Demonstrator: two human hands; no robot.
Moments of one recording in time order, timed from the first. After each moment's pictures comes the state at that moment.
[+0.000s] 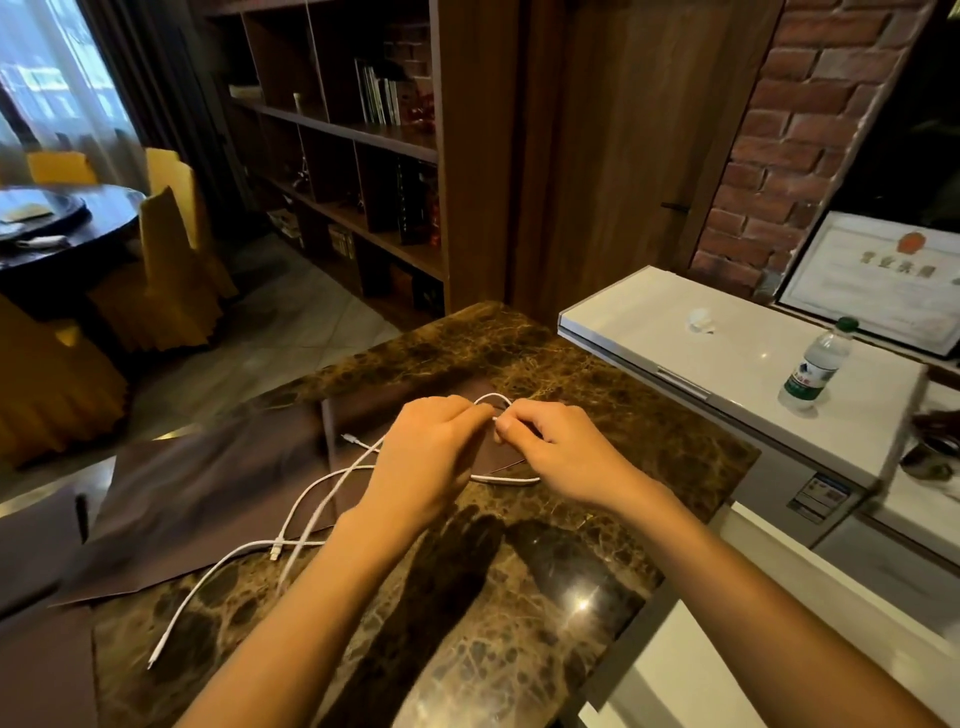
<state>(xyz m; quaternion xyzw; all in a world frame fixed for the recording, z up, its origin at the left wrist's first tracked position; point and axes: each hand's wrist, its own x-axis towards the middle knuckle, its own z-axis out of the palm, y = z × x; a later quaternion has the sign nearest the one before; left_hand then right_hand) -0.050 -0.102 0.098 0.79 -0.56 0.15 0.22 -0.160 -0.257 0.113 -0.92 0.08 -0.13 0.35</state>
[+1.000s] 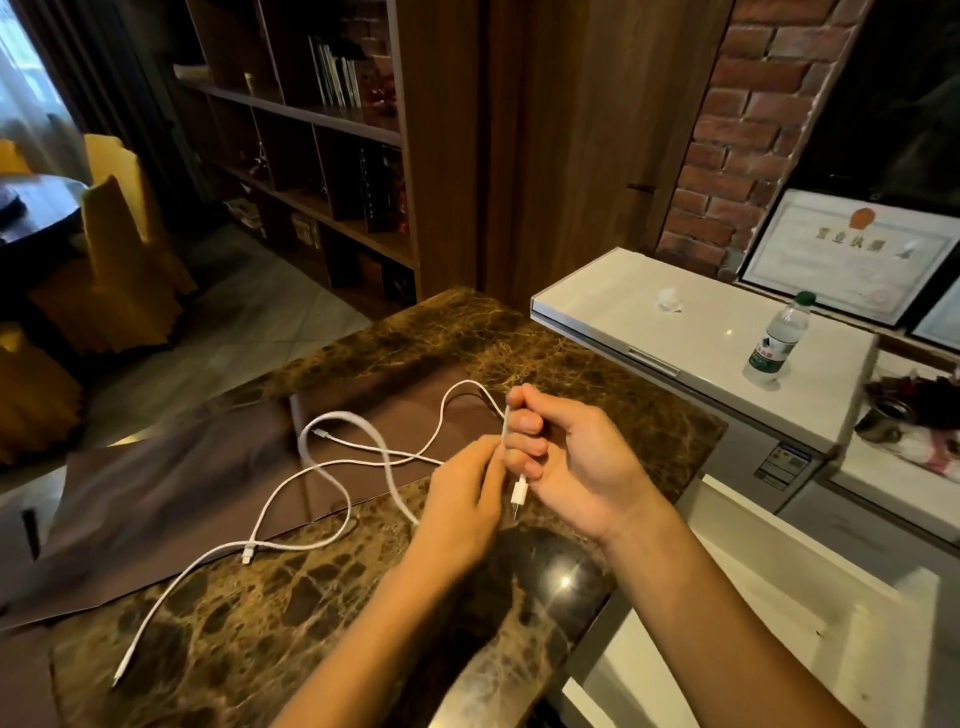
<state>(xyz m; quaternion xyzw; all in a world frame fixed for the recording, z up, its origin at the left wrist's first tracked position) -0.114 -0.128 0.058 0.74 -0.44 -0.06 0.50 -0.191 -0.235 0.125 -0.34 0.14 -0.10 0.92</state>
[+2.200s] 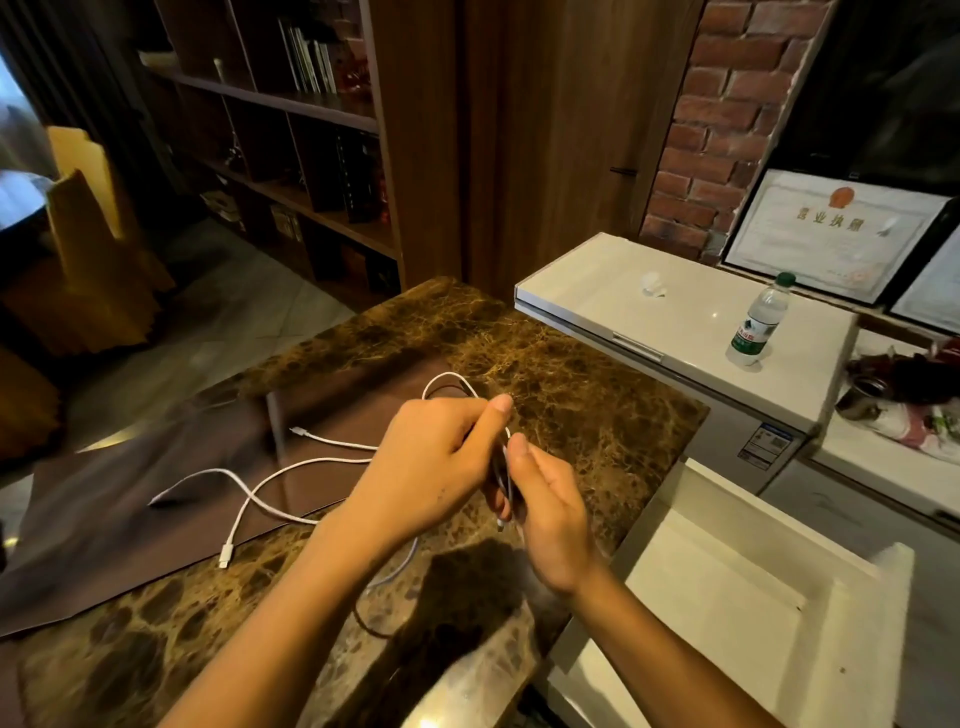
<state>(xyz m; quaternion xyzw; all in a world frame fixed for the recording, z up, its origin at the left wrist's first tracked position) -0.109 -0.125 0.134 0.75 -0.52 -0.04 0.40 -0.215 -0.208 0.068 -0.65 0.13 -0.29 0.69</state>
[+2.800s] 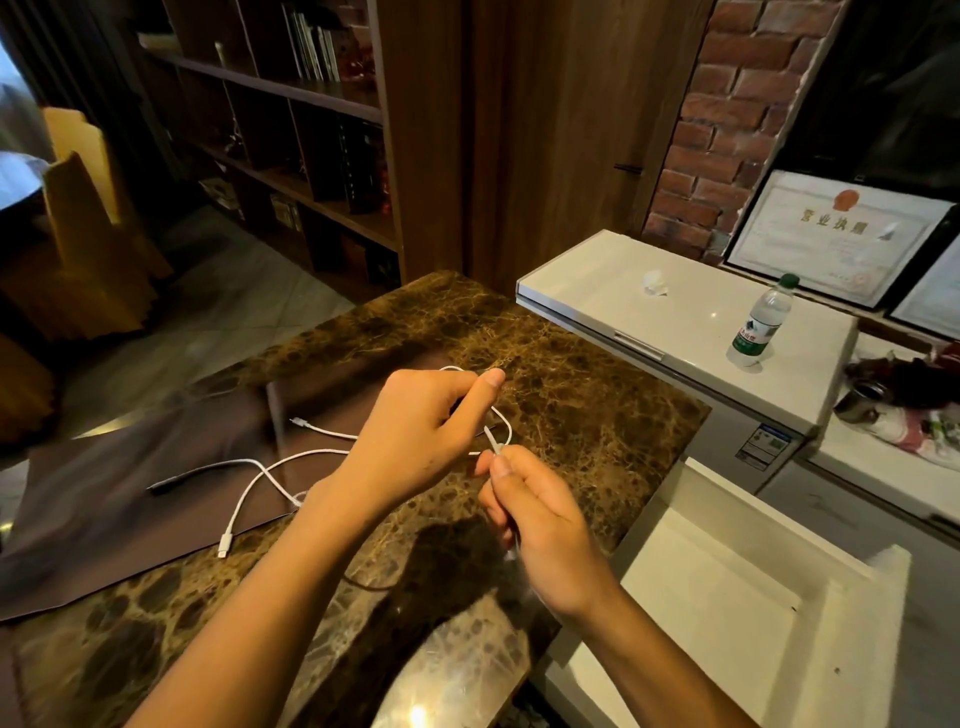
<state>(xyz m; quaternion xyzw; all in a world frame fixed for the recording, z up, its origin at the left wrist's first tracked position) -0.086 -0.127 0.132 0.73 -0.55 0.02 0.40 -0.230 -0.192 0.080 -0.69 0.16 -0.21 0.67</state>
